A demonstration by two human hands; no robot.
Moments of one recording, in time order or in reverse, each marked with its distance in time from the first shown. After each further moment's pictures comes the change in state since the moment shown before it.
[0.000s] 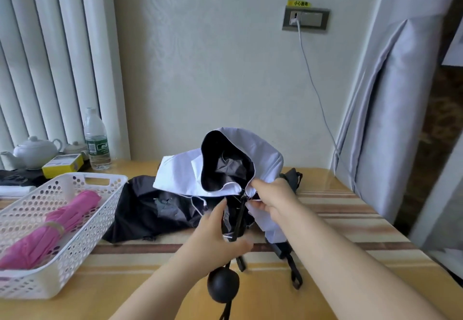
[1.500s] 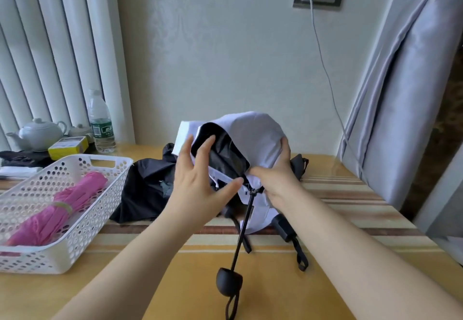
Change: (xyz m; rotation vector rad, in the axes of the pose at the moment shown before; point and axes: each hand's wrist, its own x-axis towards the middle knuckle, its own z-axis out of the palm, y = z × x) left_hand 0.018 -0.003 -0.031 0.152 0.451 0.318; right_hand -0.008 0.001 0.012 0.097 0.002 -0.254
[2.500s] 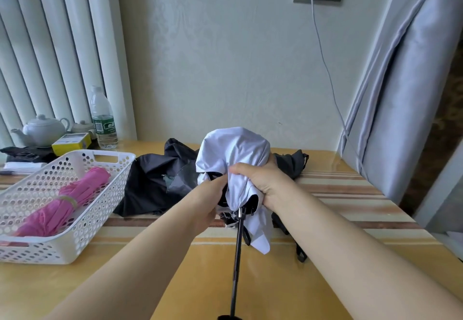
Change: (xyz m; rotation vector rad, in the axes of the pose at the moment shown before) left_hand 0.002 0.000 0.020 -0.814 -0.406 -0.620; right_hand -0.015 0.003 0.012 0.089 -0.122 0.210
